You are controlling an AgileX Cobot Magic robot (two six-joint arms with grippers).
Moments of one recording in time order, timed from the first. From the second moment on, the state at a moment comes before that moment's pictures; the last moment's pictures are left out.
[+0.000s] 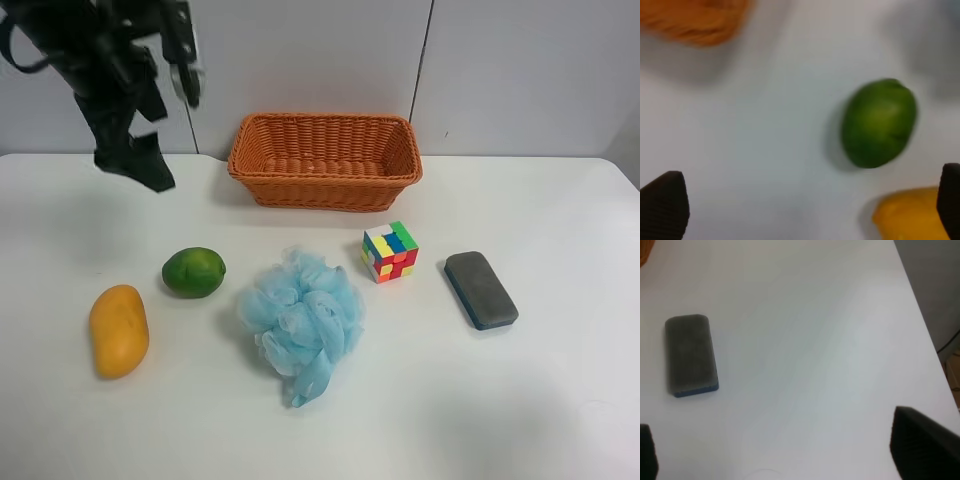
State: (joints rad) left arm -0.37 1.69 -1.44 -0.06 1.03 1.04; right arm 0.03 0.00 -0.48 -0.10 1.06 0.04
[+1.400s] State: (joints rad) left arm -0.38 2.08 -1.34 0.02 0.88 1.27; right arm 0.03 0.00 -0.48 -0.10 1.06 0.04
